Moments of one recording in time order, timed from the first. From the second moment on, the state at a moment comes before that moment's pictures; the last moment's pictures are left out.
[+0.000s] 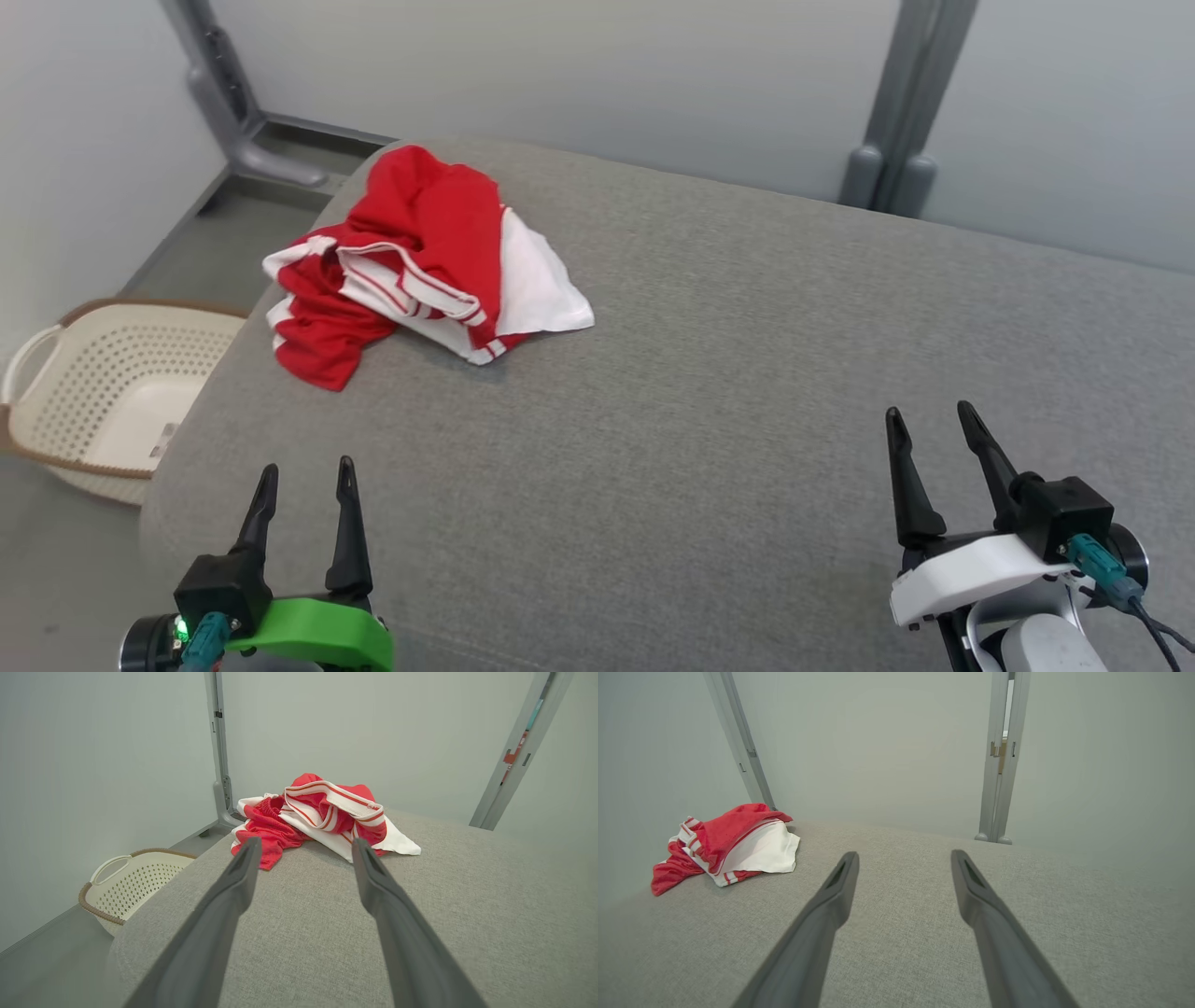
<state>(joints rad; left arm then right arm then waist) -0.01 0.07 -0.08 0.23 -0.22 -0.01 -0.26 -0.04 -0.05 0.01 0.21 0.13 0.13 -0.26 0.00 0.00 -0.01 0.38</state>
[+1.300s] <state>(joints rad) -0.51 0.07 -0.01 0.63 -0.63 -0.08 0.14 -0.08 -0.05 0.08 0.23 0.11 0.13 -0.25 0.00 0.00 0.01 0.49</state>
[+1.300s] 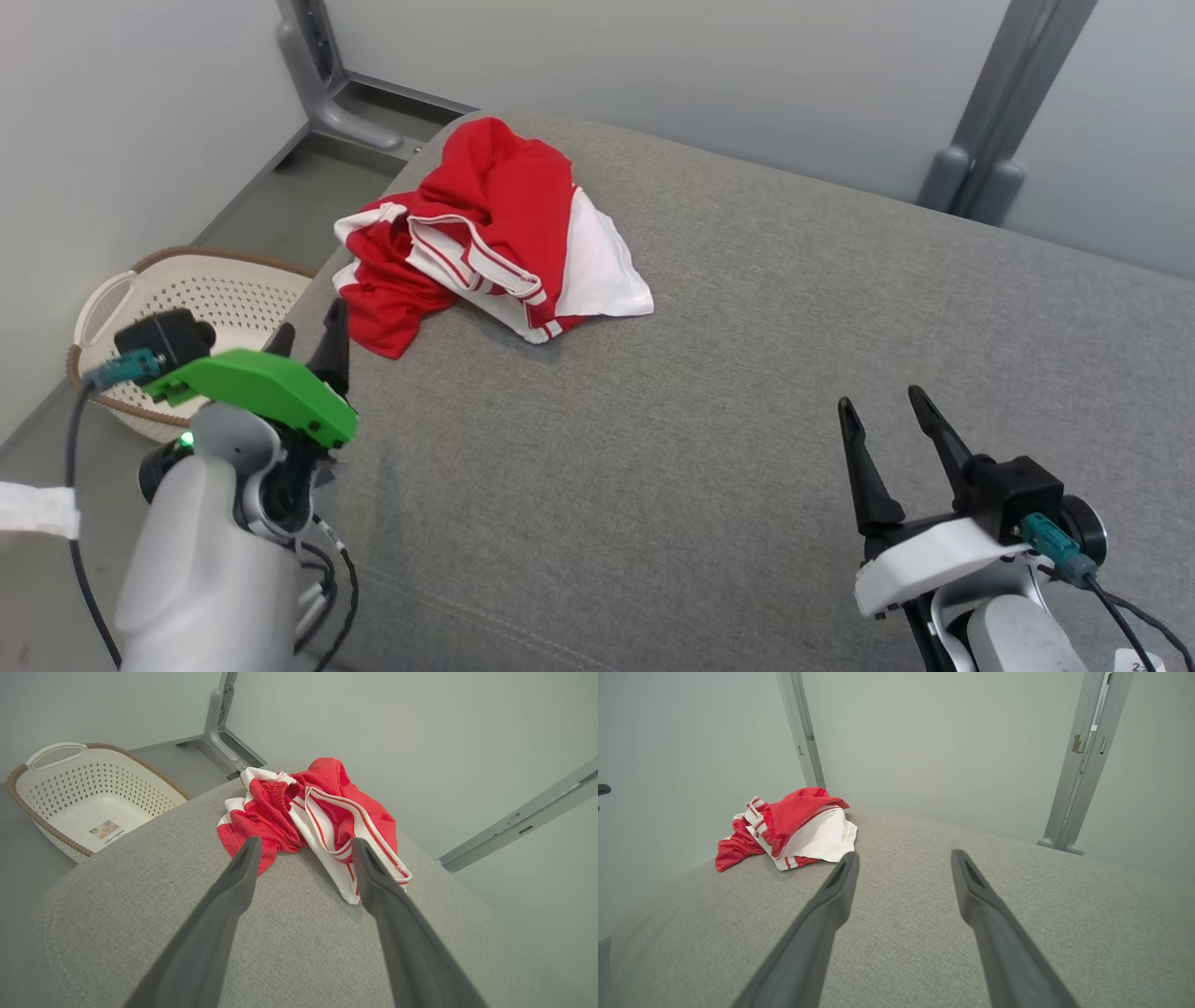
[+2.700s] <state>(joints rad) -1.00 0.26 -0.07 0.97 -0.60 -0.09 0.09 -0.15 -0.05 0.10 0.16 0.13 0.13 -0.23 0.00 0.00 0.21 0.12</state>
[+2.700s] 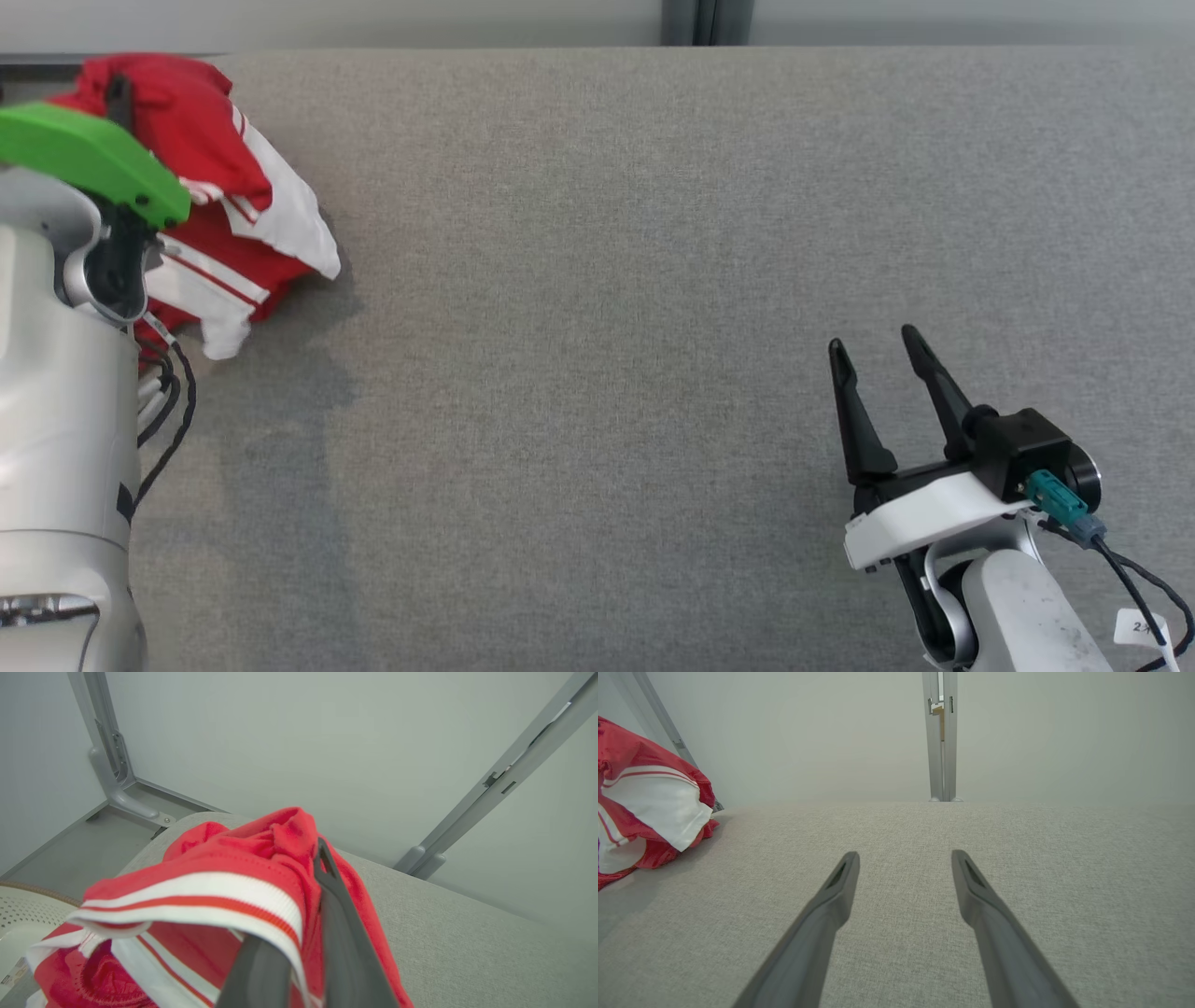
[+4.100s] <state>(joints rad) -0.73 0.06 -0.52 0.78 -0.65 -0.10 0.00 -0.15 -0.05 0.09 0.20 0.21 0.13 -0.26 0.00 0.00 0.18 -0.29</state>
